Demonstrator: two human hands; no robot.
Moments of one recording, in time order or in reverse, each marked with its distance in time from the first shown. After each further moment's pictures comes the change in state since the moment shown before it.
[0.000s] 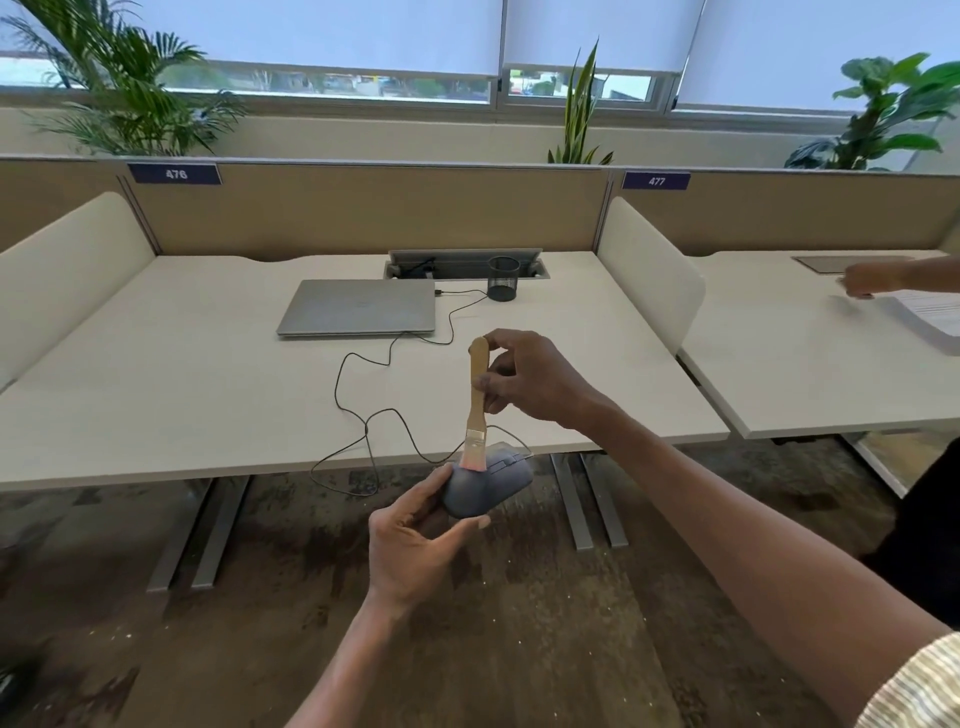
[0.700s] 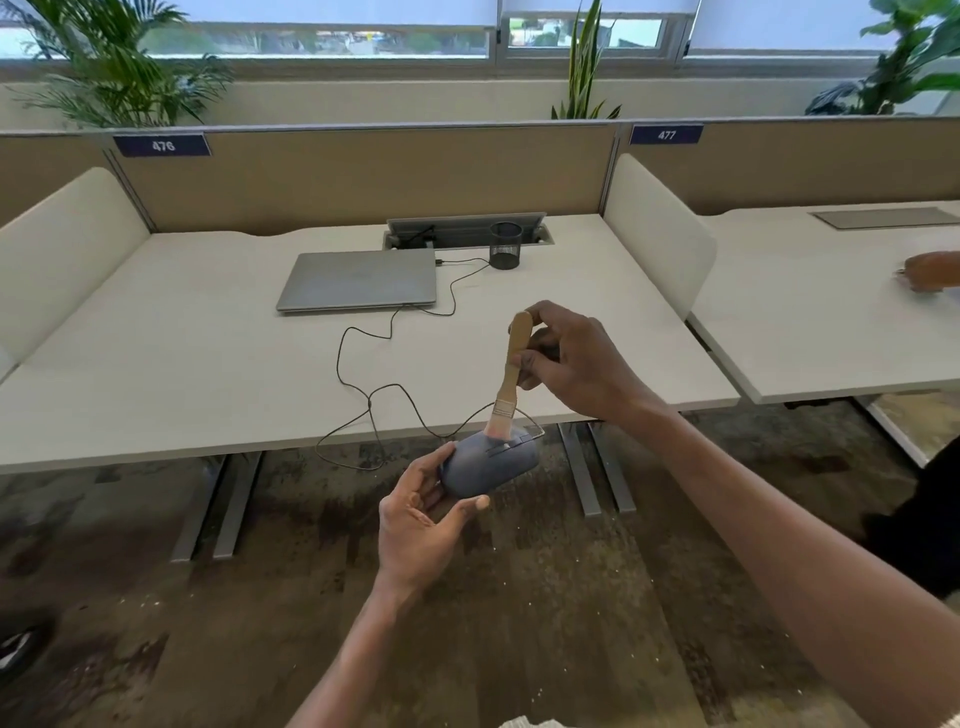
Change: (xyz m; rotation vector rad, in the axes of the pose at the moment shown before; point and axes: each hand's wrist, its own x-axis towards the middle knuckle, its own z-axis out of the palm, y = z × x) left_hand -0.009 -0.002 0.004 -0.094 -0.048 -0.161; right_hand -0.034 0.023 -0.016 -0.067 0.134 -0.143
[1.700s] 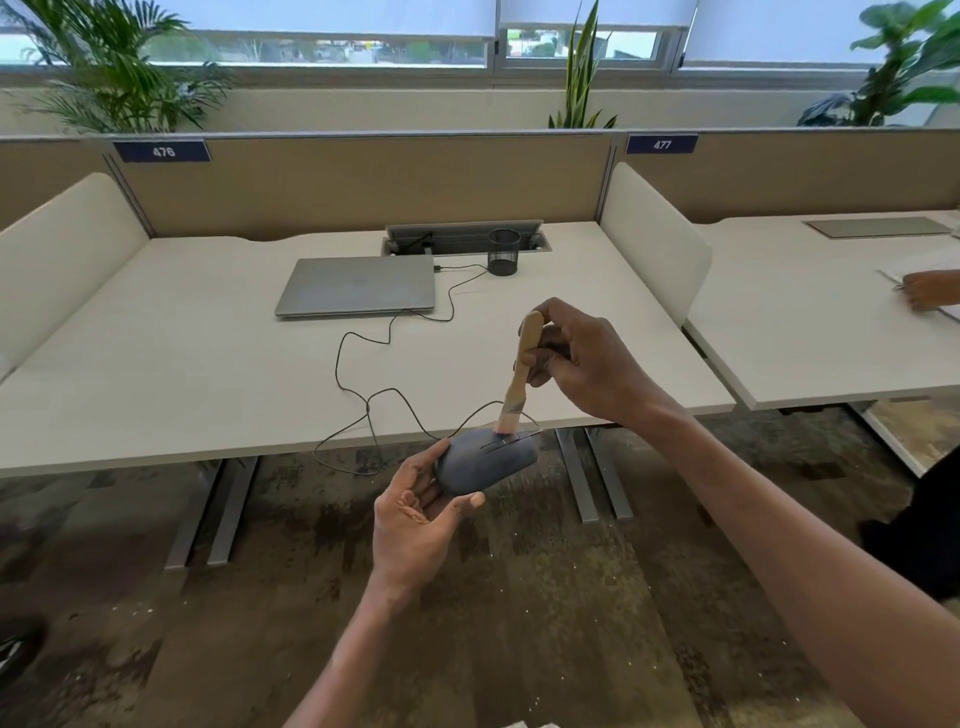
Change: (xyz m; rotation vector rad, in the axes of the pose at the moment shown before) left_hand 0.001 0.012 -0.001 -0.059 0.014 -0.012; right_hand -0.004 -0.002 -0.013 0.025 -0.012 -0.045
